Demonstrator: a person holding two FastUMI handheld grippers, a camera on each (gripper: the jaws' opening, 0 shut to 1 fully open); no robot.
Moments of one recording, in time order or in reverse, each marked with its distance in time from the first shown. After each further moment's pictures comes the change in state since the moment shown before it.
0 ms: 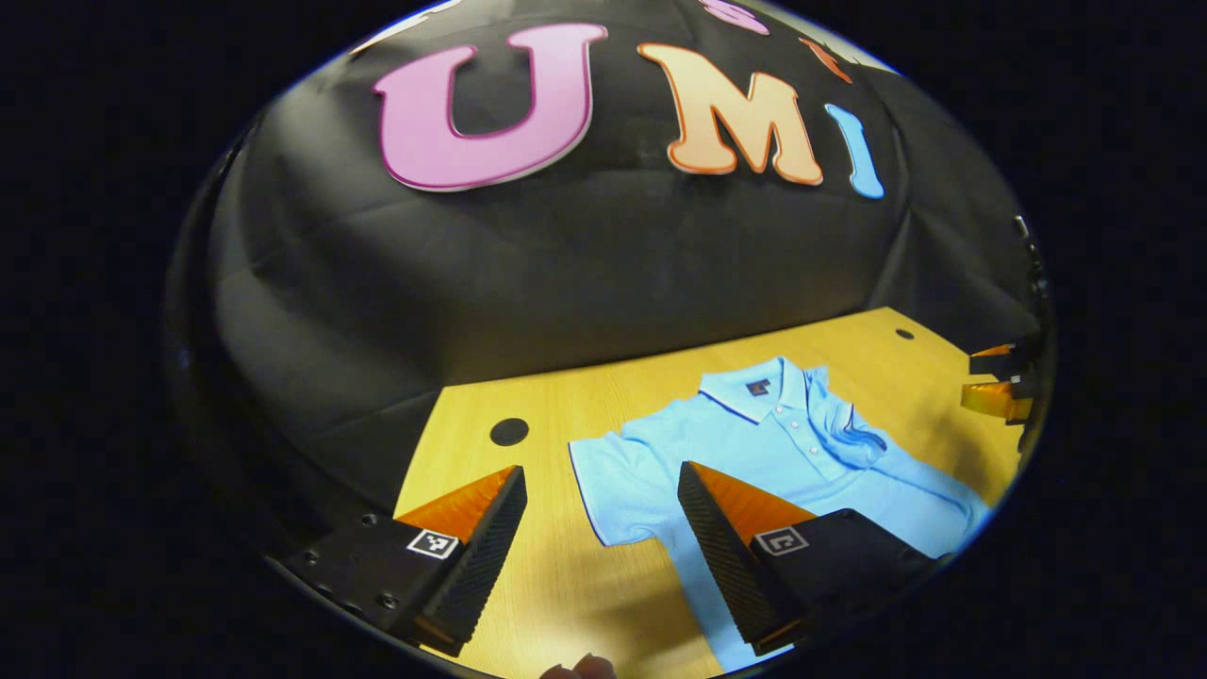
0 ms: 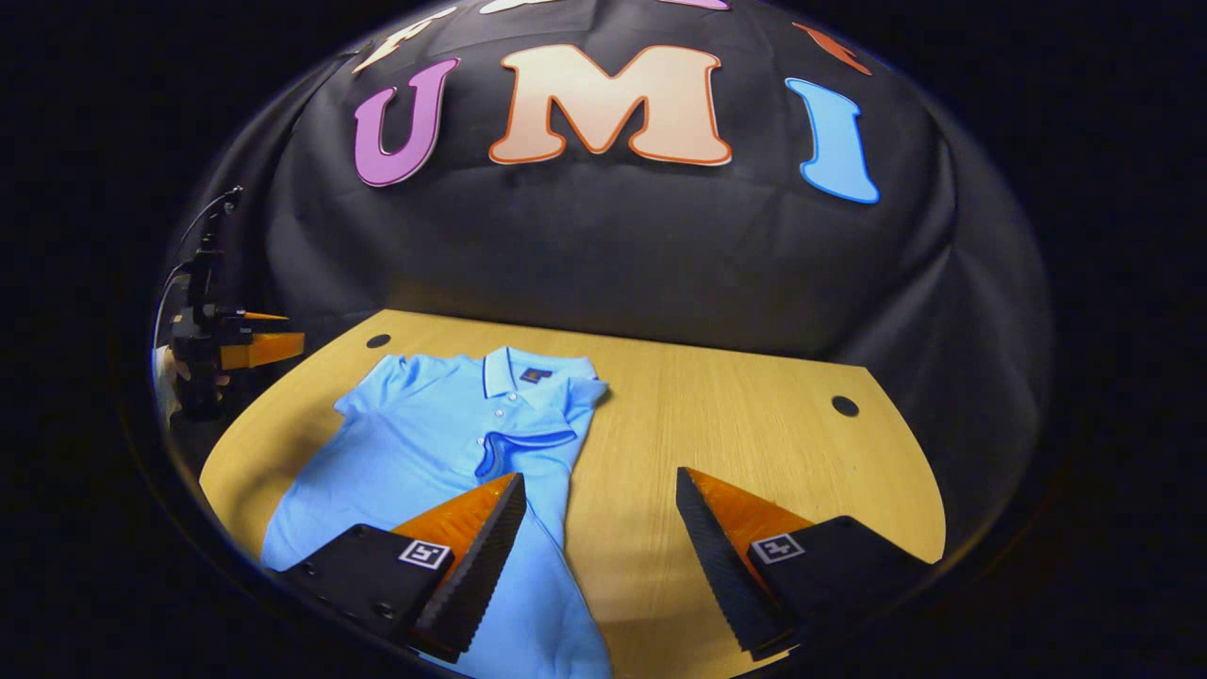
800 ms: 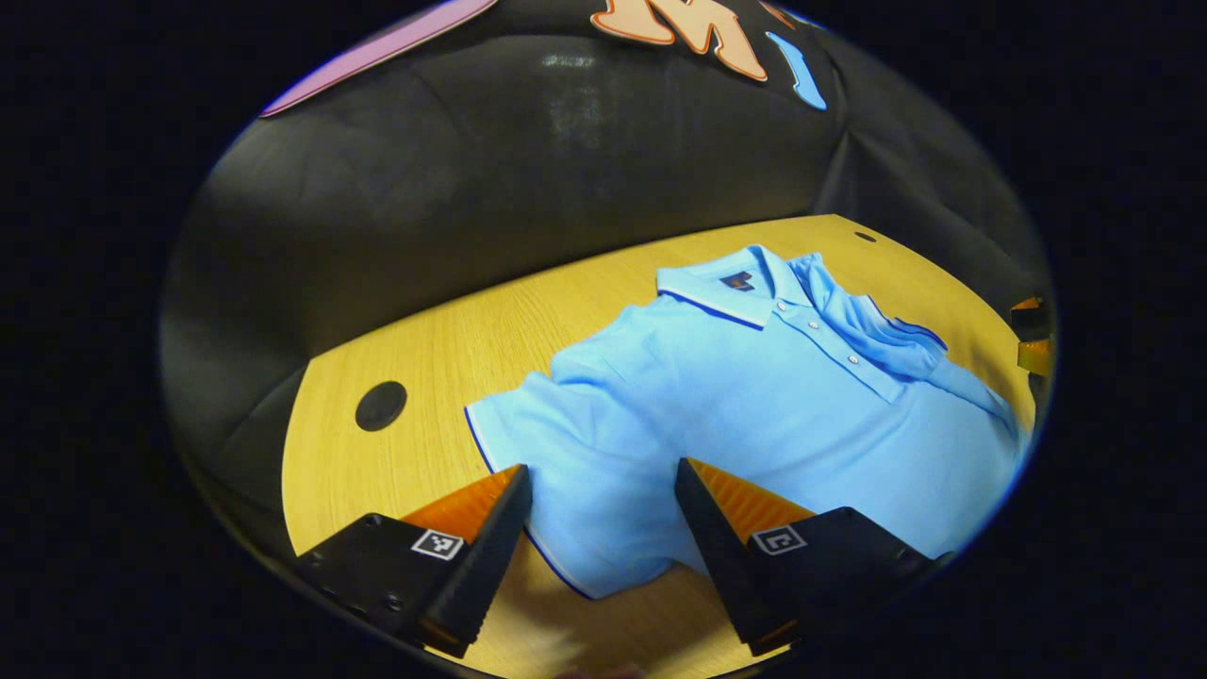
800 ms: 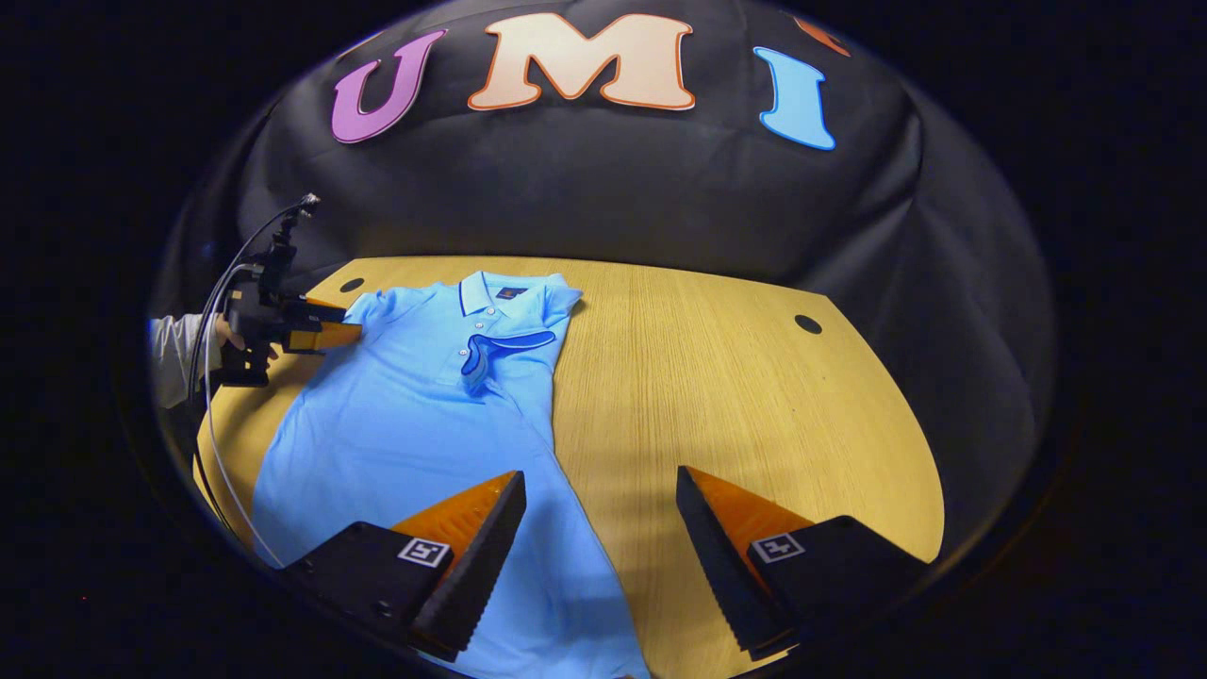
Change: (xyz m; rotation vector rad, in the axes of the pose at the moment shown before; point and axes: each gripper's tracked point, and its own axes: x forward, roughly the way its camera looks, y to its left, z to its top) left arm 0.103 -0.031 -0.066 0.070 0.145 -0.247; right arm -0.032 0.010 -0.062 0.037 0.145 -0.088
